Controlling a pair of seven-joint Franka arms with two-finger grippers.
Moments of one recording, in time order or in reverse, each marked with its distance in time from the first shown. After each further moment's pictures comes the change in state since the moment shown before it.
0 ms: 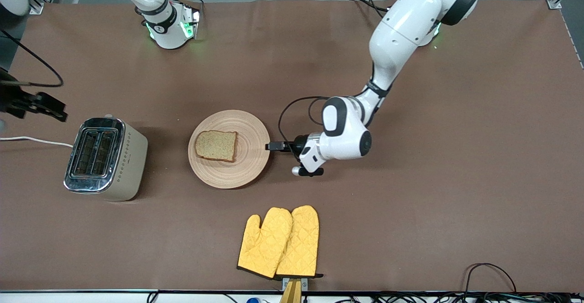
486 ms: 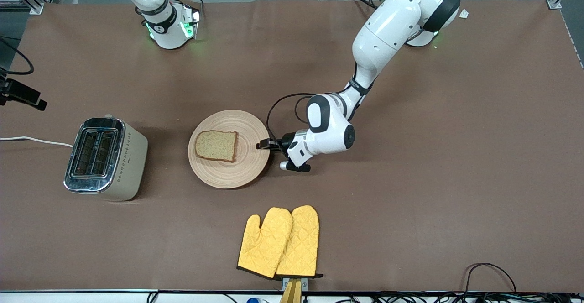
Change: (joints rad) left arm -0.054 0.063 0.002 0.048 -0.093 0.071 0.108; right arm -0.090 0.021 0.000 0.054 0.095 -0.080 -0.002
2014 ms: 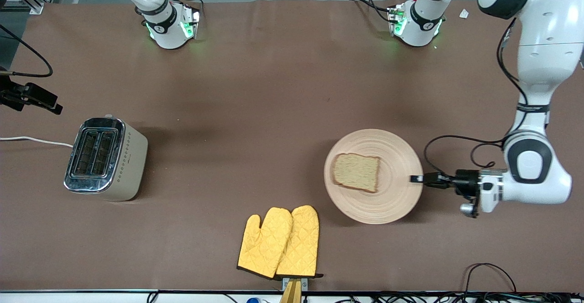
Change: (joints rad) left arm 0.878 -0.159 0.028 -0.002 0.448 -0.791 0.341; right arm 0.031 -0.066 0.020 -0.141 -0.014 0.121 -0.008
